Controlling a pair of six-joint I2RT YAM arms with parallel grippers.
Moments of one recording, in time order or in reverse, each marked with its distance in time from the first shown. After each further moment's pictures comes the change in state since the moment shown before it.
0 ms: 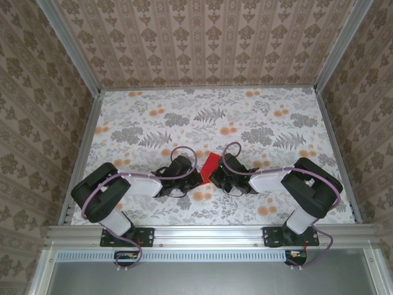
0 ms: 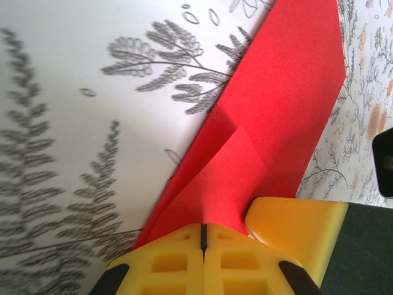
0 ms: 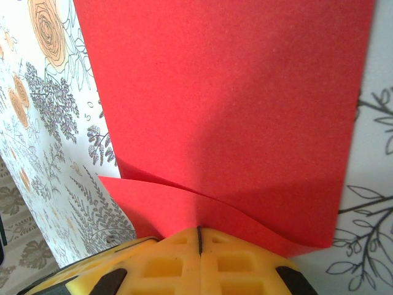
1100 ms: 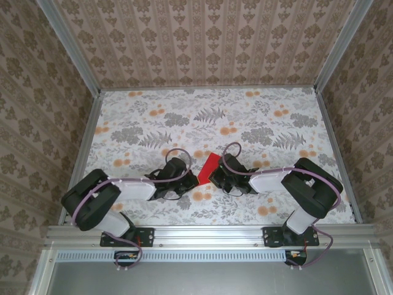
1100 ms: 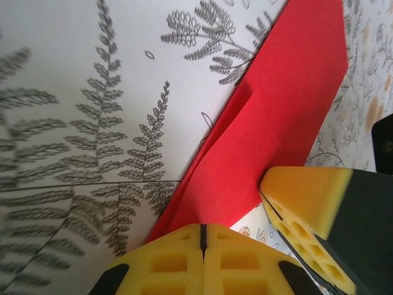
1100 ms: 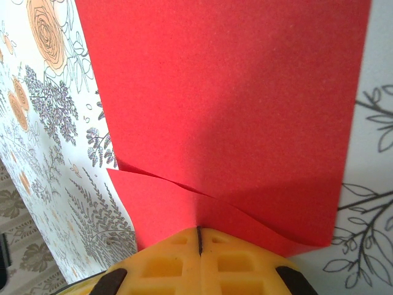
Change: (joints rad) left arm 0.014 -0.071 -0.052 -0.009 0.045 -0.035; right arm 0.000 -0.002 0.000 -0.010 0.010 0.010
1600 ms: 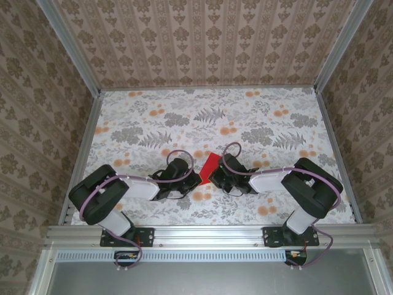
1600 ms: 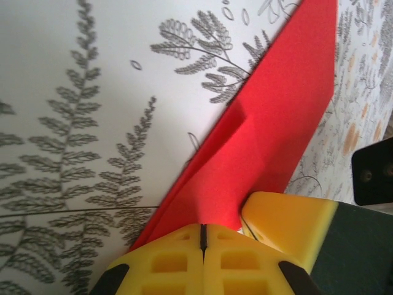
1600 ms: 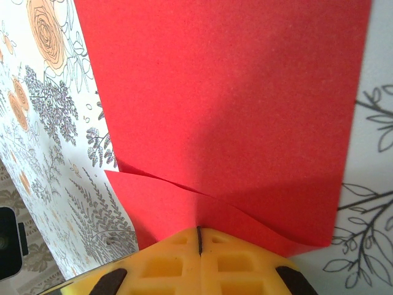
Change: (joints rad) left arm -0.014 0.053 -0.001 0.096 -0.029 -0.127; right arm 0.000 0.000 0.000 0.000 0.000 0.000
